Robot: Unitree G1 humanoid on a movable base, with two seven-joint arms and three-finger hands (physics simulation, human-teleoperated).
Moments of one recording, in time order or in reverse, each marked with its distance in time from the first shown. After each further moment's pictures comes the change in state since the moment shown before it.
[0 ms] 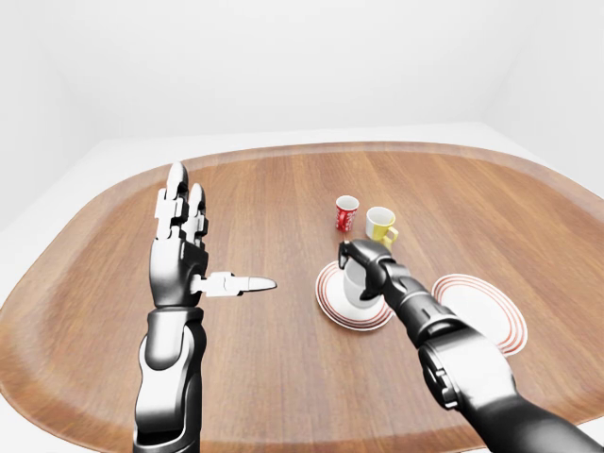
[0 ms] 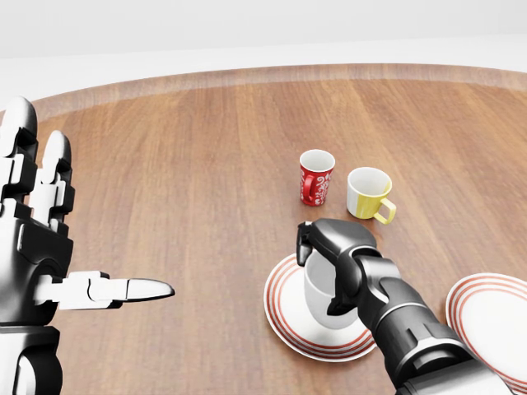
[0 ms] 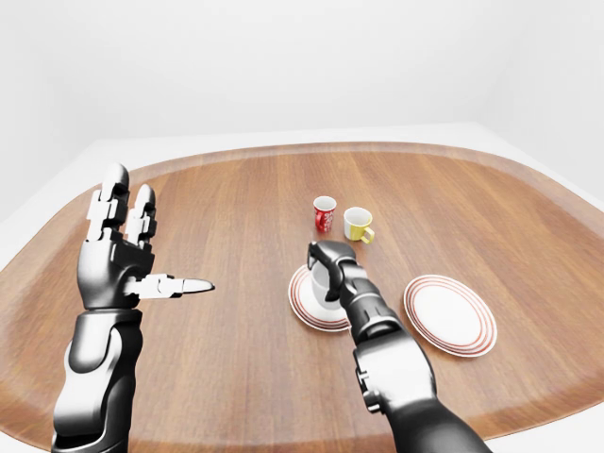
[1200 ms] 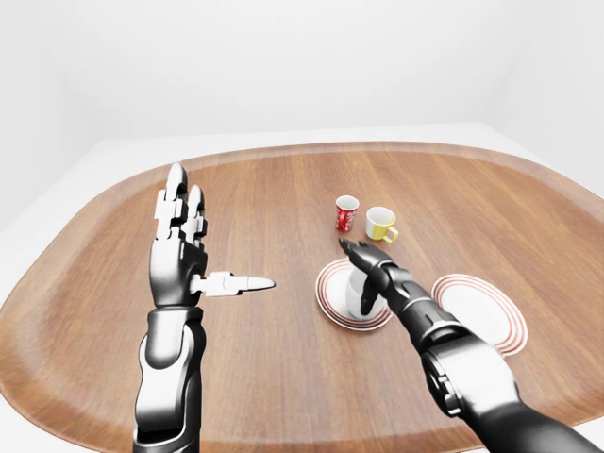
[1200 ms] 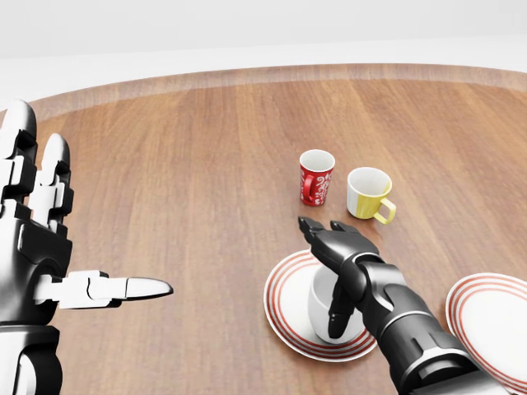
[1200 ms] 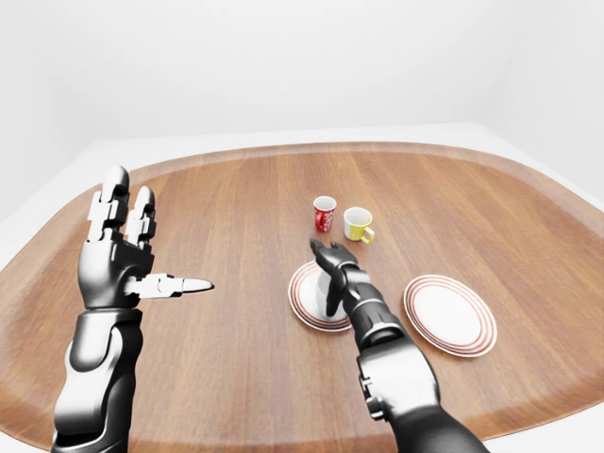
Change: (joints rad) left arm -0.002 0.002 0.006 0.016 0.002 0.000 0.006; right arm 0.044 -0.012 0.004 -0.043 -0.007 0.000 0.099
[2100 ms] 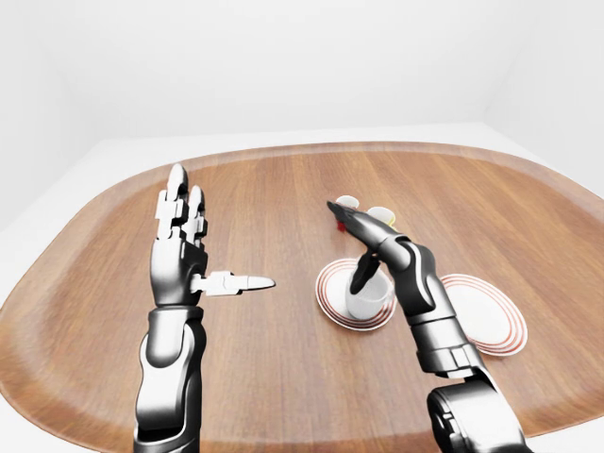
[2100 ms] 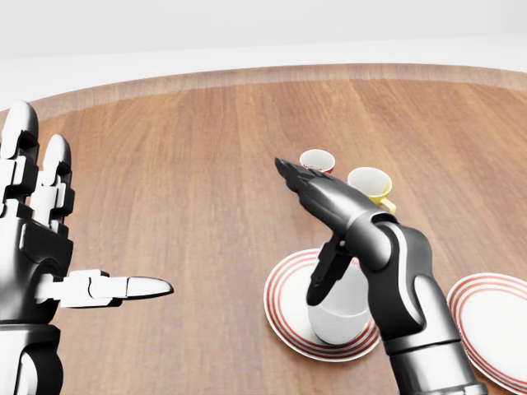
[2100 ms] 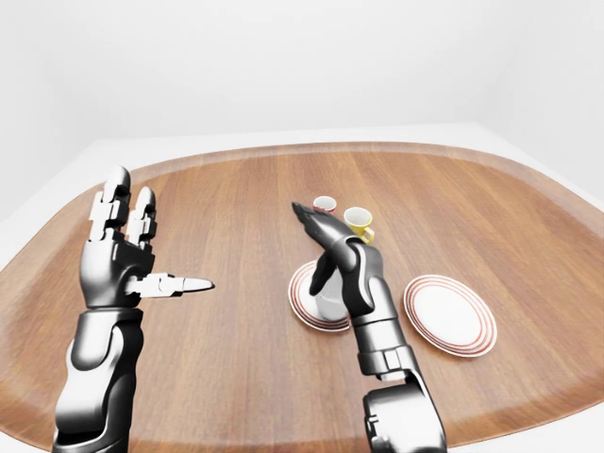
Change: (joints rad) left arm -0.004 0.001 0.000 0.010 0.001 0.000 0.000; right arm 0.256 0.032 -0.083 -0.961 0.115 0.175 0.507
